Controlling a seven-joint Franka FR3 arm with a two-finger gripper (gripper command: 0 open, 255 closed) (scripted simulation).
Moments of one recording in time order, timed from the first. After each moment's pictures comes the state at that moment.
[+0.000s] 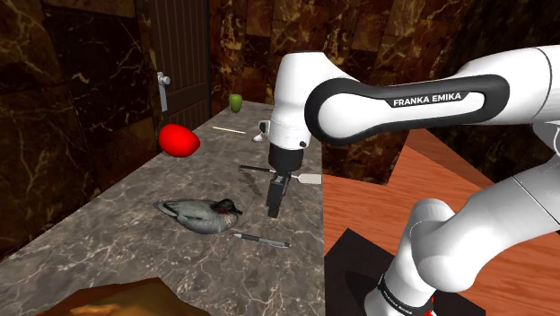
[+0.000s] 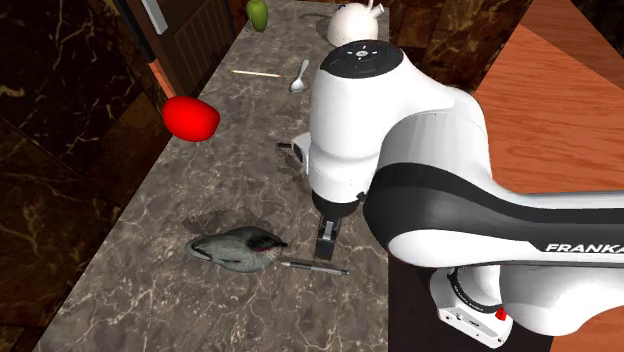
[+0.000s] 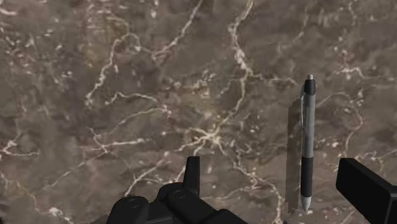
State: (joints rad) arm 0.25 -0.56 0.25 -2.40 0.20 1.86 -0.07
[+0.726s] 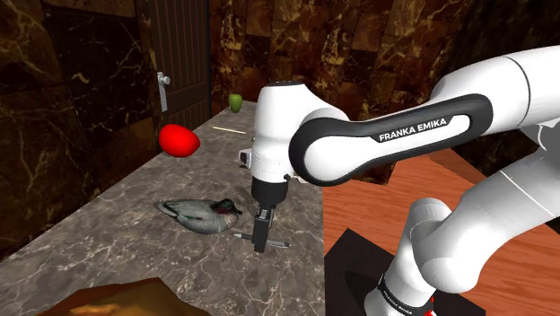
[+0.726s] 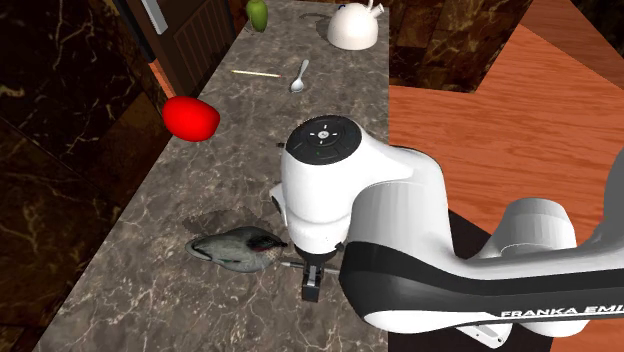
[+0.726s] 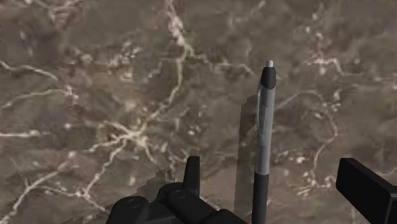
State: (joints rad) arm 0.31 -0.46 0.33 -2.44 0.25 1.99 -0.06
